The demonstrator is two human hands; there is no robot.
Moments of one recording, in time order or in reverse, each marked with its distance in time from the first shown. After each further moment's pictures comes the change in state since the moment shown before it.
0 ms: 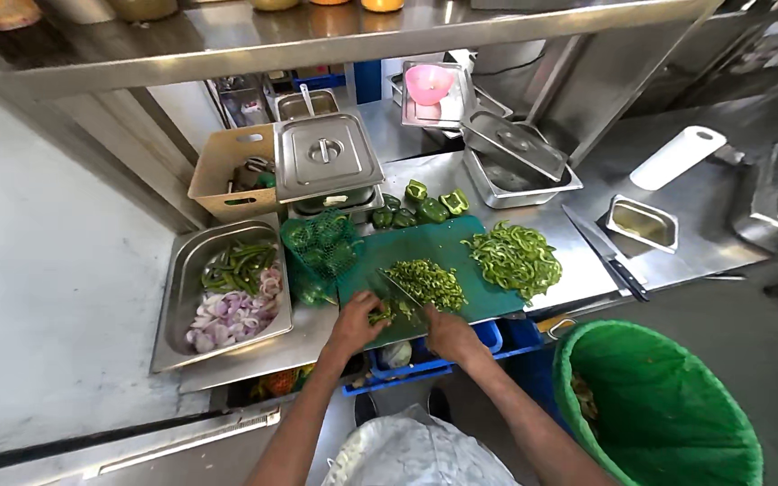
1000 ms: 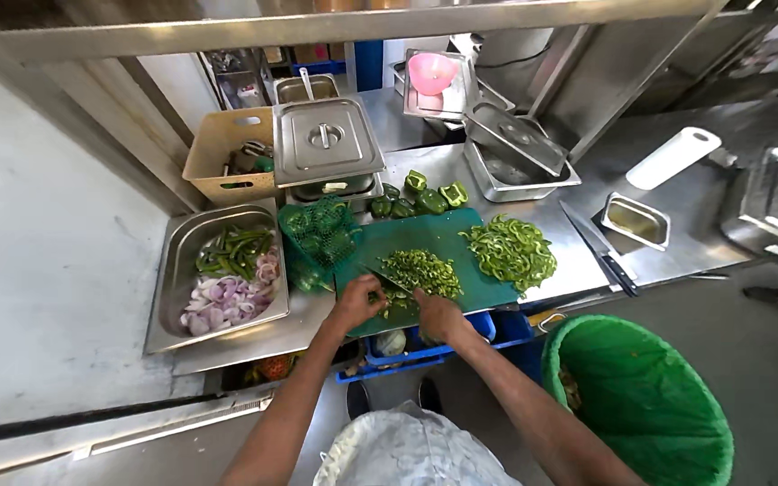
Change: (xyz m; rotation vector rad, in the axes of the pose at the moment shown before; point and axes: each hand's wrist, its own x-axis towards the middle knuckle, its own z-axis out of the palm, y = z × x) left_hand 0.021 -0.006 0.001 -0.134 -0.072 0.062; right_hand 0.021 -0.007 0.005 -0.097 0.018 0.028
